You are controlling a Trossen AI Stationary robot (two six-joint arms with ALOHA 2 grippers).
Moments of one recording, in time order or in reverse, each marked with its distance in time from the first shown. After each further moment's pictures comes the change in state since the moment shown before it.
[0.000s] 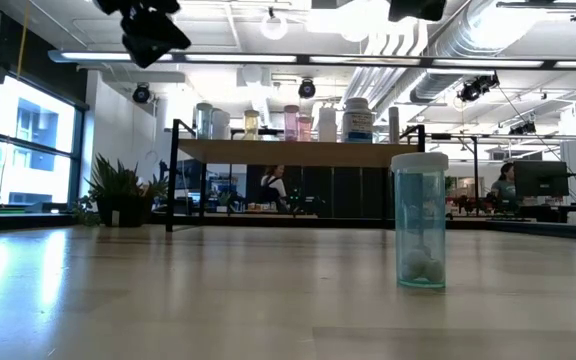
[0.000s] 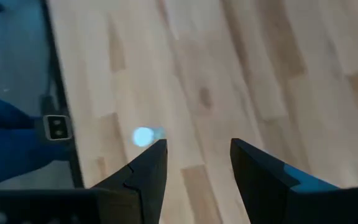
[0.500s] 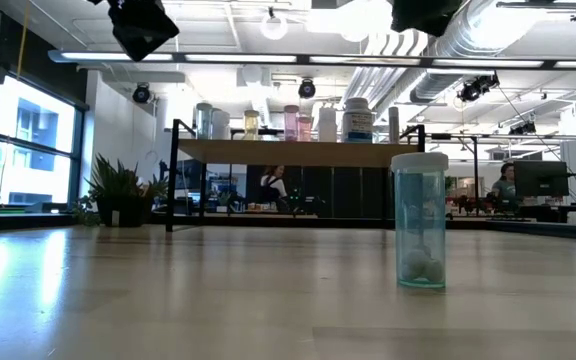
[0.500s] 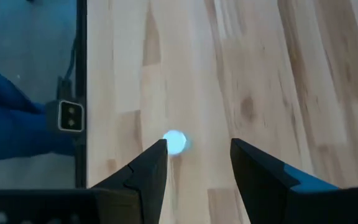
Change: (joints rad) left arm -0.085 -0.001 -0.001 -0.006 -0.004 0.000; right arm 0.139 0.009 -0.190 0.298 0.048 -0.031
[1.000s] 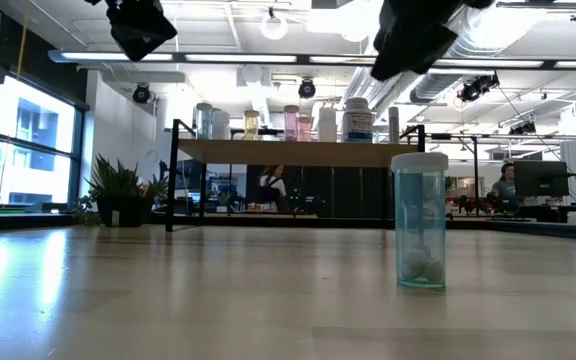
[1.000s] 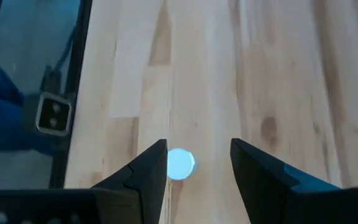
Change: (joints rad) left arm -0.007 0.001 0.001 -0.013 -0.008 0.000; right arm 0.038 0.072 -0.128 0.258 0.033 -0.094
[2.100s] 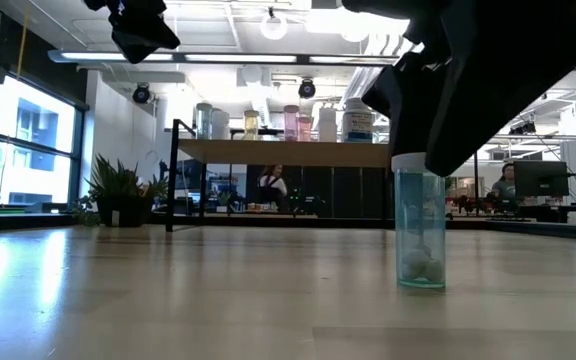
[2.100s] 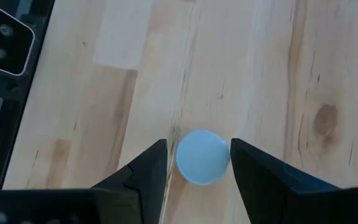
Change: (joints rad) left arm 0.002 0.000 0.000 -0.021 -0.067 0.000; right arm 0.049 0.198 0.000 0.071 -0.021 -0.136
